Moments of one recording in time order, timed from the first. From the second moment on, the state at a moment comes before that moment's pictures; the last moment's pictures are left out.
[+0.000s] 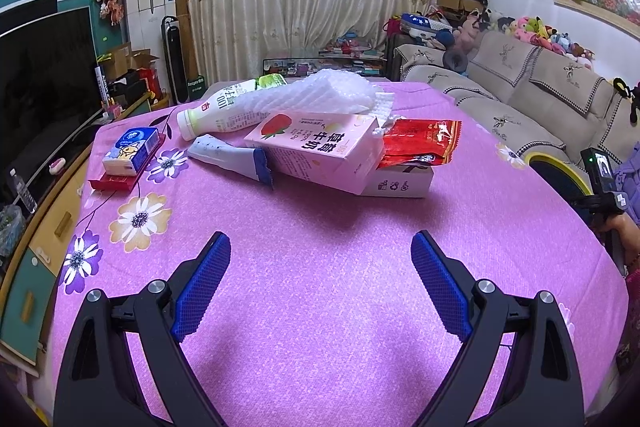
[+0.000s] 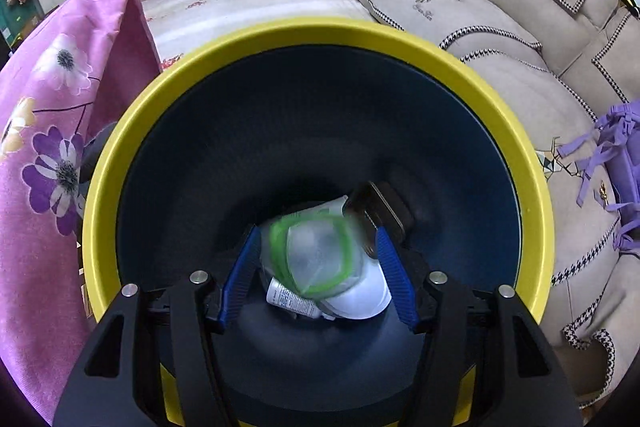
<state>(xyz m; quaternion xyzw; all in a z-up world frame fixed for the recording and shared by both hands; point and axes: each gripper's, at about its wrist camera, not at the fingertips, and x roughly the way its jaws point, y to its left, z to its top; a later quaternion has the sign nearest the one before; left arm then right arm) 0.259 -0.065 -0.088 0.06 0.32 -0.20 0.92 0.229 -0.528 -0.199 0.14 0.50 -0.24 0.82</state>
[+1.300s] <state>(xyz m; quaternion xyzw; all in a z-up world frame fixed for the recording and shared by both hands) 0.346 -0.134 -0.069 -0.01 0.39 -0.09 0.92 0.173 -0.476 -0.134 0.13 0.41 -0.20 0.88</state>
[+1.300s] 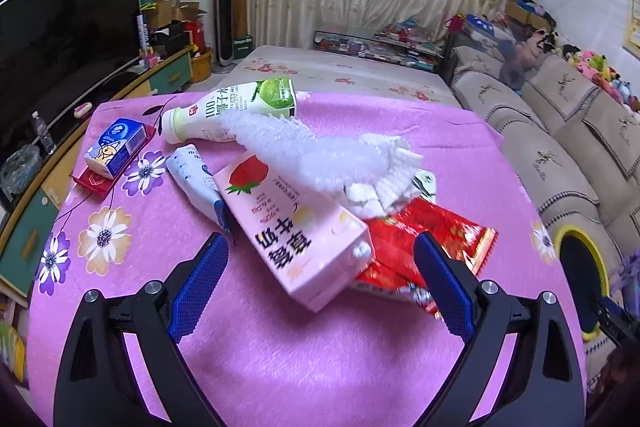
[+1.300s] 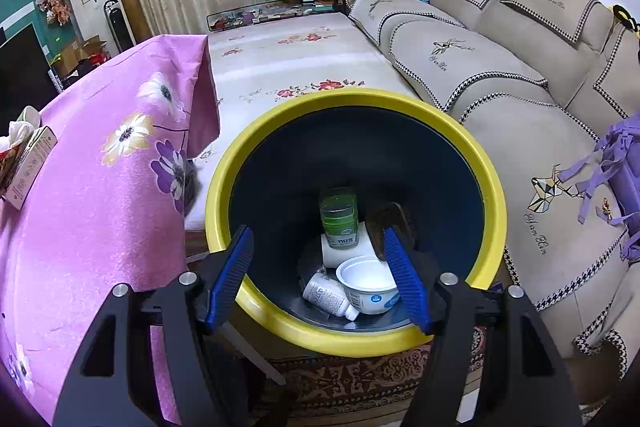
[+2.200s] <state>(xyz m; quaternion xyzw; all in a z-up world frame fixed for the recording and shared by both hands) 0.252 -0.105 -0.049 0.08 0.36 -0.15 0.91 0.164 -0.470 -0.131 0.14 0.40 -0.17 0.89</state>
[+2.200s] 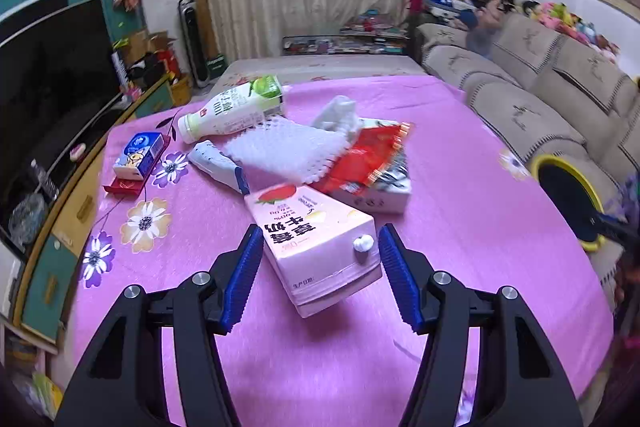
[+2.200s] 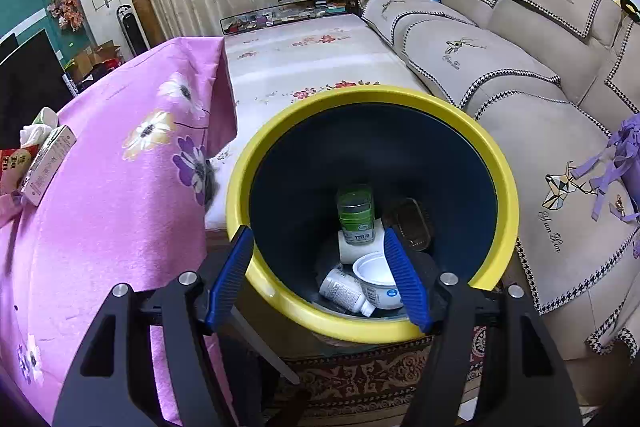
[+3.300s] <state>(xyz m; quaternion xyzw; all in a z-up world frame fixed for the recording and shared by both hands) 0.175 -0.188 -0.042 0.24 0.37 -0.39 0.80 0.136 -0.481 -0.137 0.17 0.39 -0.16 0.89</state>
